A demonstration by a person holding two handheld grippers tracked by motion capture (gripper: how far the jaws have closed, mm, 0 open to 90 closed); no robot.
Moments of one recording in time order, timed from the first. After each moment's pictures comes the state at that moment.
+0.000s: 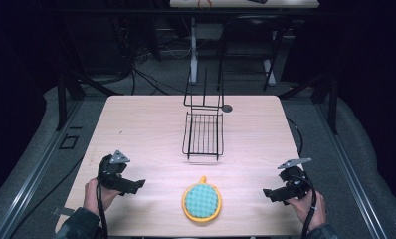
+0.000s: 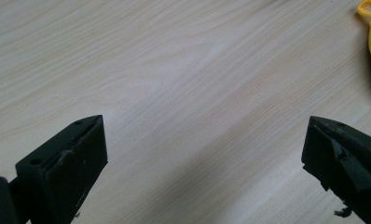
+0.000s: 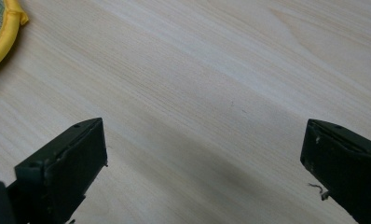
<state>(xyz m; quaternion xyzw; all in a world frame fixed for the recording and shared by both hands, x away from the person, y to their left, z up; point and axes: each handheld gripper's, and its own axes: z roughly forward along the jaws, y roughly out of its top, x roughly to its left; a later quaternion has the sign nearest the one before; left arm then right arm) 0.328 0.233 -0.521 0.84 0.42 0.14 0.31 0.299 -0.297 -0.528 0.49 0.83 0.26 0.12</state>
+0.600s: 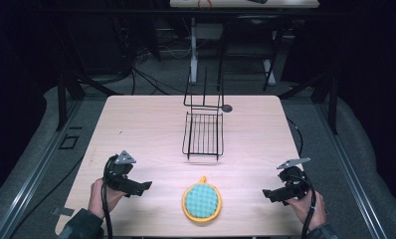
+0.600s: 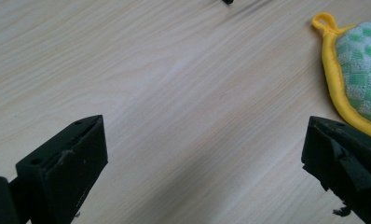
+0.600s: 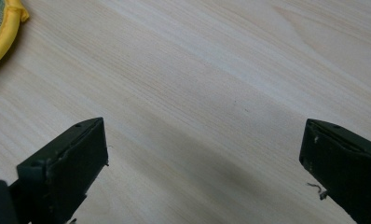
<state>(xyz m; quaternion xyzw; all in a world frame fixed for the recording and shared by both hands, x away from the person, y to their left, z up) 0.323 0.213 -0.513 0.85 0.39 0.12 0.32 0.299 -0.296 -0.529 0.48 0.83 0.25 0.11</state>
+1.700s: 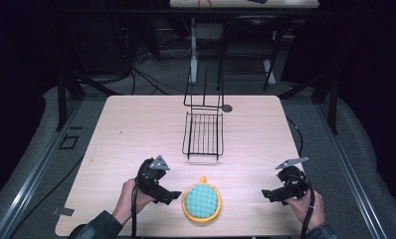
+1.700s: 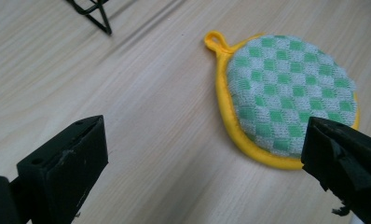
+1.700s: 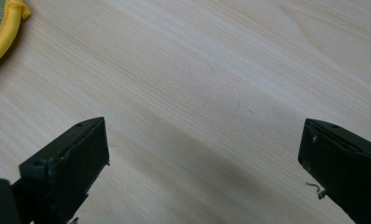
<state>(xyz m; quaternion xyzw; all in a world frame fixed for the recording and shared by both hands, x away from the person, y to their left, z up) 0.318 0.127 -0.518 0.89 0.30 0.05 0.33 0.301 -0.294 -0.529 0.48 0.84 0.25 0.11</state>
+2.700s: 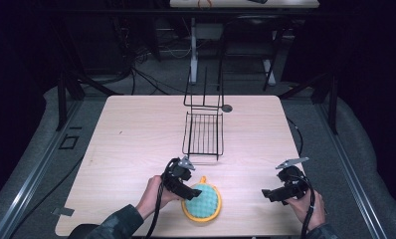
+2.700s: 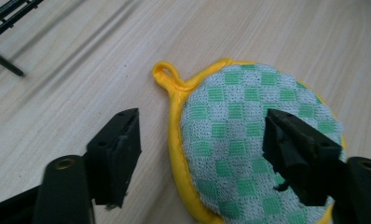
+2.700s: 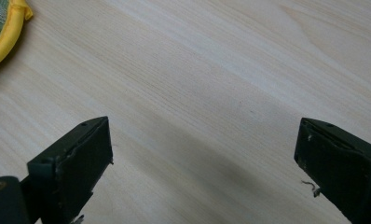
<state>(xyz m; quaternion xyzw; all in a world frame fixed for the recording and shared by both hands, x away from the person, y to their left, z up) 0.335 0.065 -0.537 0.91 0.27 0.01 0.31 0.301 -0.294 -0.529 0.48 0.83 0.25 0.10</state>
